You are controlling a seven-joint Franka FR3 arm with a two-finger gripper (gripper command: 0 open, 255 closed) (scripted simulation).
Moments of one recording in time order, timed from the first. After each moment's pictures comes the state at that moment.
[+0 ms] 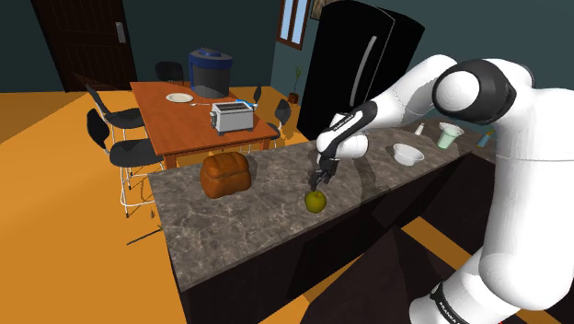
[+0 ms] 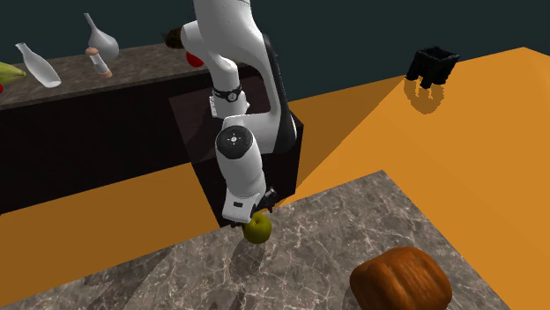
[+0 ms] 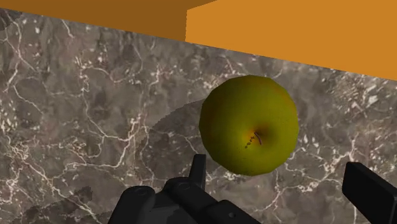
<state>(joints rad) -0.12 0.51 -0.10 -2.10 0.21 2.58 -0.45</state>
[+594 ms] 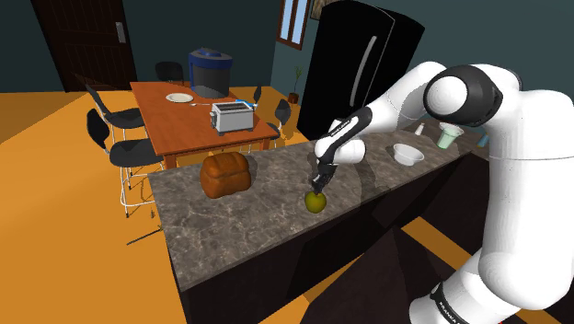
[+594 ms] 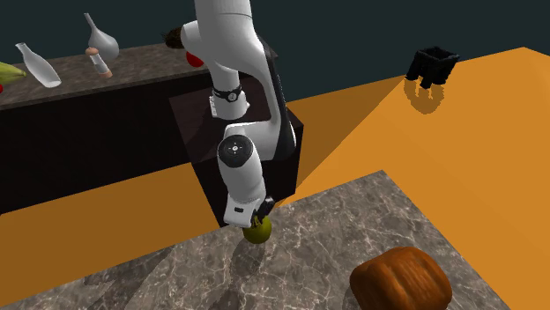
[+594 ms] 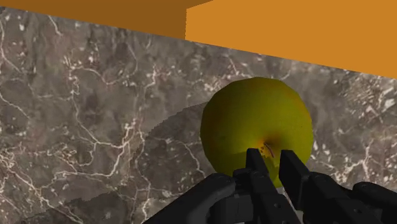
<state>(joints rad) -0.13 0.56 -0.09 -2.09 0.23 2.63 -0.46</state>
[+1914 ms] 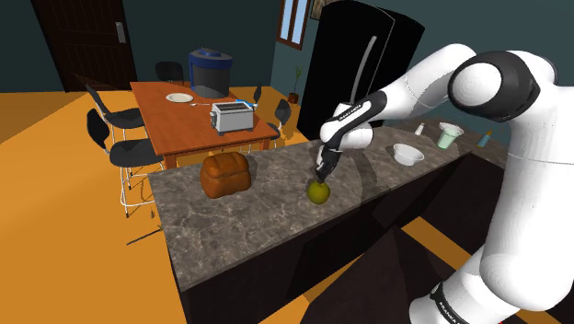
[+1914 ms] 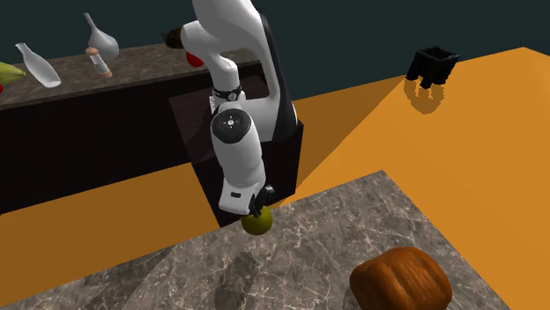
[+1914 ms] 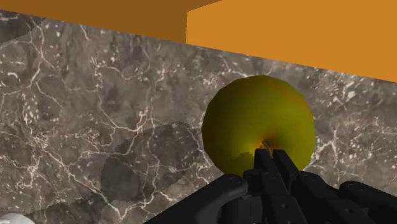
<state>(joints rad) -0.11 0.42 -0.12 -2.11 0.19 2.51 -0.43</state>
